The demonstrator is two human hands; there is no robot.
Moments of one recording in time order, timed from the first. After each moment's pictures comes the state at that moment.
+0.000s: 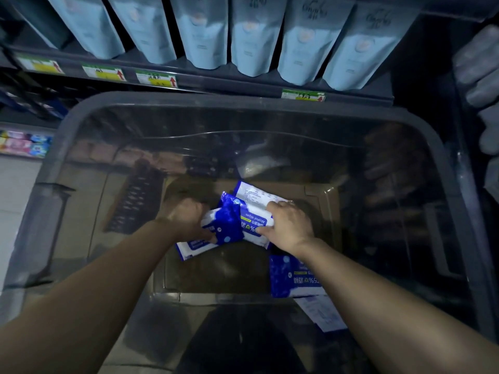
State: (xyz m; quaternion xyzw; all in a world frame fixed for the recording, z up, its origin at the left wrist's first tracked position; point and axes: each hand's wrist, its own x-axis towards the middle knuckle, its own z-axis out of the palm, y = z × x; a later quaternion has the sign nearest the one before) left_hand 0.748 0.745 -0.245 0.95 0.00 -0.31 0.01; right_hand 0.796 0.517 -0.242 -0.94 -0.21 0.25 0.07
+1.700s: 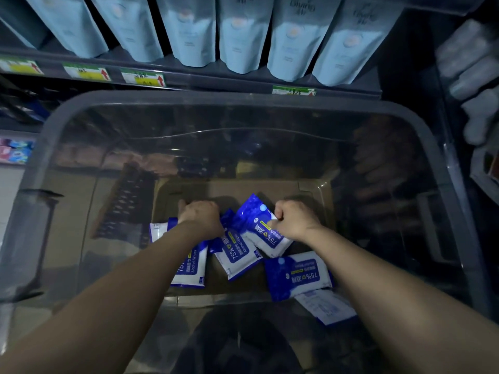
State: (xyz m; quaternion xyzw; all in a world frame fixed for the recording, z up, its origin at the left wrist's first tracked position) left_hand 0.763 0.702 -0.256 0.93 0.10 -0.35 0.07; right_hand 0.813 0.504 -0.237 -0.92 -0.10 0.35 0.11
